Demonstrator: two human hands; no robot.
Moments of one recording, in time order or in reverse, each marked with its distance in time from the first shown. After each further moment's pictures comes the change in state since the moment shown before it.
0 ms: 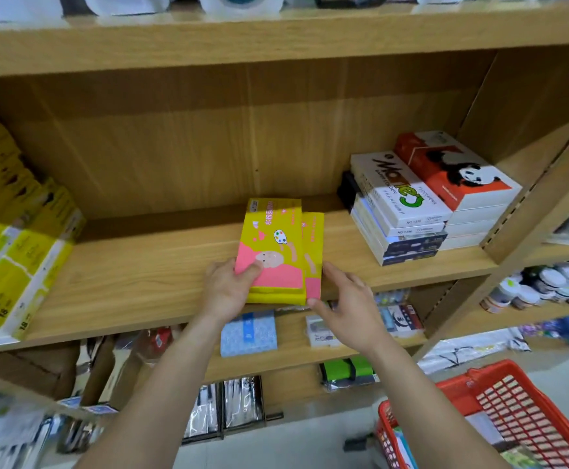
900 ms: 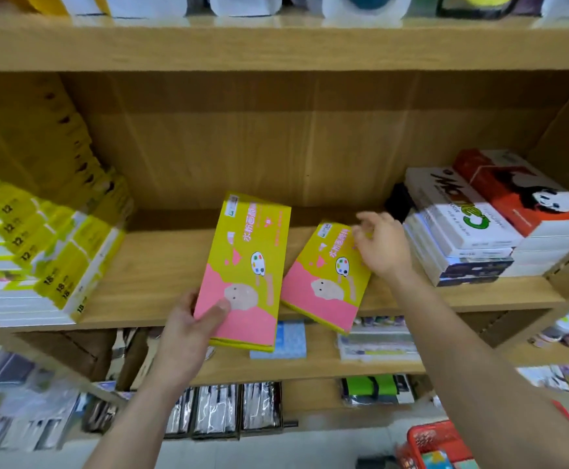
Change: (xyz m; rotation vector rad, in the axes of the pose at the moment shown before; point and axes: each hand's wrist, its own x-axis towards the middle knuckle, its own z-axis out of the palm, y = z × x) left_hand -0.072 -0.060 -0.097 -0.456 0.184 0.023; right_hand 0.134 -0.029 -0.004 -0.119 0.209 0.023
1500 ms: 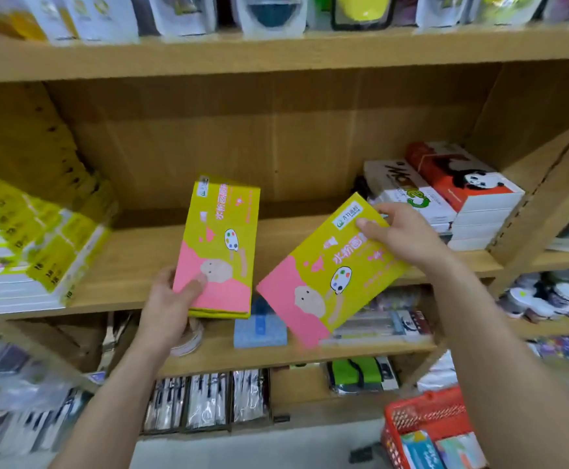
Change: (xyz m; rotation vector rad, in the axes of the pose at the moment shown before) left_hand -0.022 0.021 0.021 0.136 0.103 0.054; right_hand -0.064 0.021 -0.135 0.411 -0.252 0.062
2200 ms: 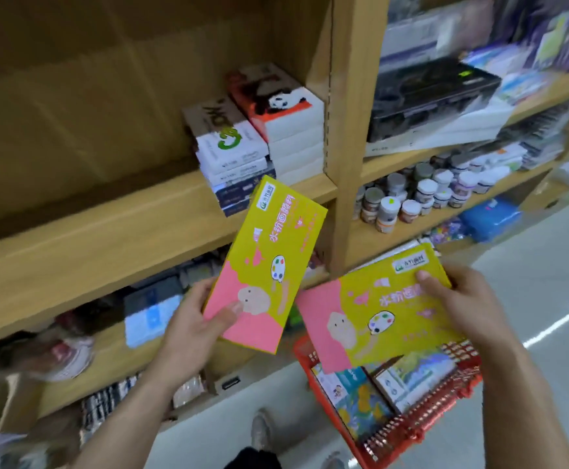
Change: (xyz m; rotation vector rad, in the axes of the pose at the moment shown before) left_hand -0.135 0.004 0.241 0.104 -0.654 0.027; right_hand -0.249 0.247 -0.150 0.114 0.437 0.504
